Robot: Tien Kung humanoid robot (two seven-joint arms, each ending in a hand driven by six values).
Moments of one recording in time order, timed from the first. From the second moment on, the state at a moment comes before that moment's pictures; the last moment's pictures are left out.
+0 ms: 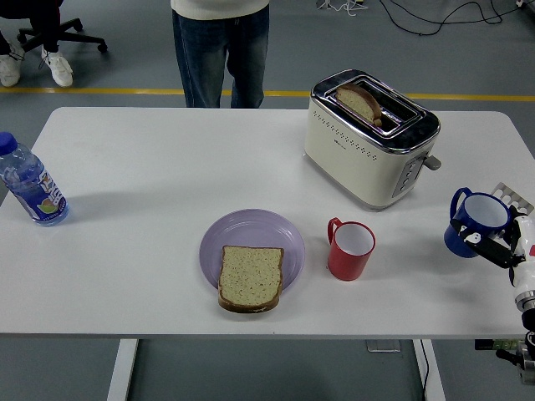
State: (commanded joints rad) left arm -0.10 0.02 -0.47 -0.18 0.59 0.09 0.07; right arm 0.04 -0.21 1.35 1.28 -1.30 -0.41 0.12
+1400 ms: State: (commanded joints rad) left arm -0.11 0.02 -0.45 -0.18 0.57 0.09 0.07; right arm 0.09 -0.16 1.22 1.07 -1.24 -0.42 0.26
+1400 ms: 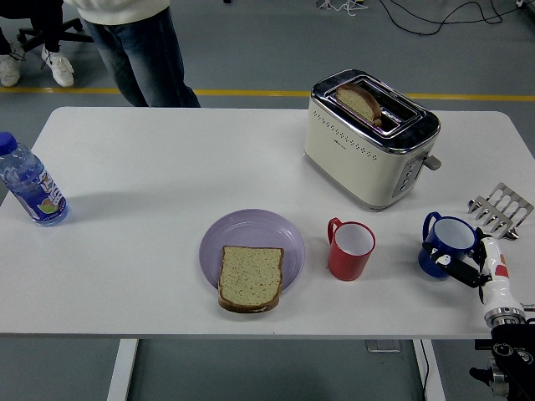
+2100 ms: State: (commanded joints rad) left arm -0.11 0.02 -0.45 -0.18 0.57 0.09 0.07; right arm 0.10 -0.16 1.23 1.05 -1.37 -0.38 0.21
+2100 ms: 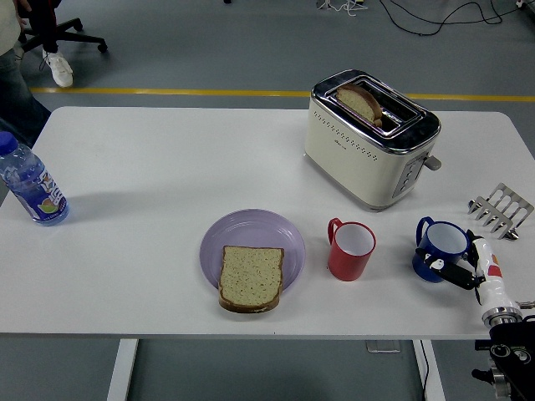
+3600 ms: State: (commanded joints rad) left arm -0.11 0.02 -0.45 -0.18 0.57 0.09 0.07; right arm 0.06 -0.17 1.30 1.13 -1.37 -0.28 0.23
